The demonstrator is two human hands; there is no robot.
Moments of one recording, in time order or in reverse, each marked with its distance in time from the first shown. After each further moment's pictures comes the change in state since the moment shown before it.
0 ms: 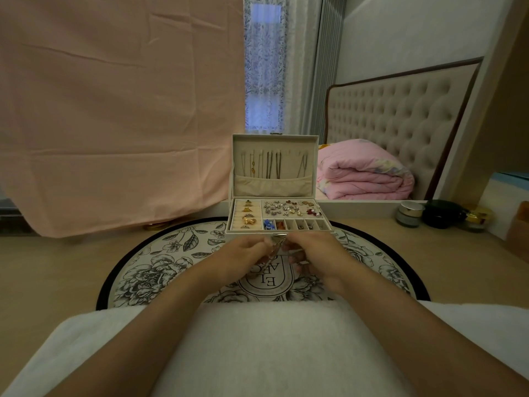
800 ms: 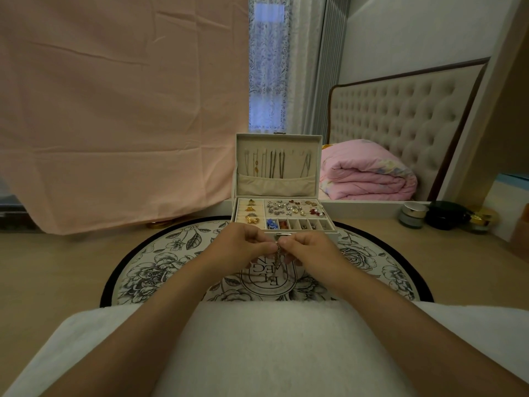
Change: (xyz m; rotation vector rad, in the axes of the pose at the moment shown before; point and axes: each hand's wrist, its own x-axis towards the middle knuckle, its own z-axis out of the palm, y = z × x) left_hand 0.002 0.009 -0.009 -0.017 0.141 -0.027; right_hand -0.003 0.007 0.002 -0.301 -0.101 -0.284
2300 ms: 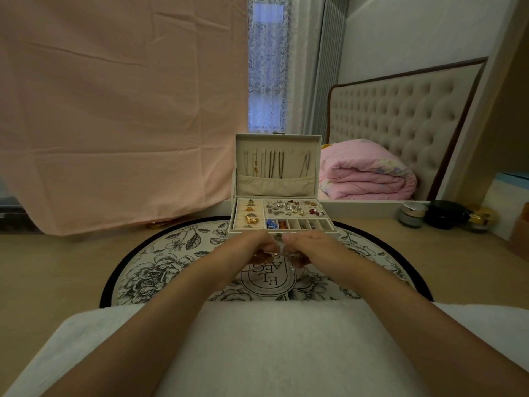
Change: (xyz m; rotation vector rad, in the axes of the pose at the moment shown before) left_hand 0.001 0.003 0.012 -0.305 -0.178 -0.172; right_hand 0.000 -0.009 -0.015 -0.033 -0.182 0.051
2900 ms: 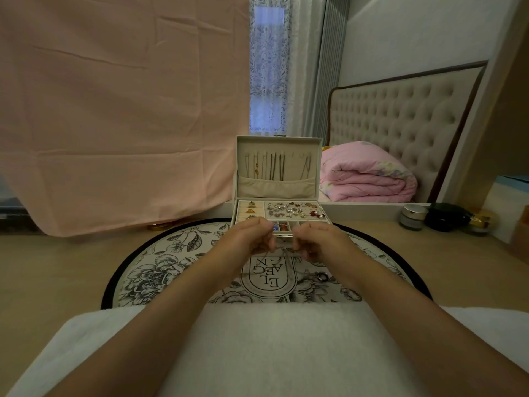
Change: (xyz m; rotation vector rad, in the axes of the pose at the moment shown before) left_hand -0.006 0.006 -0.002 -0.149 0.025 0.218; right_hand 0.004 0.003 -0.009 0.323 0.087 -0.080
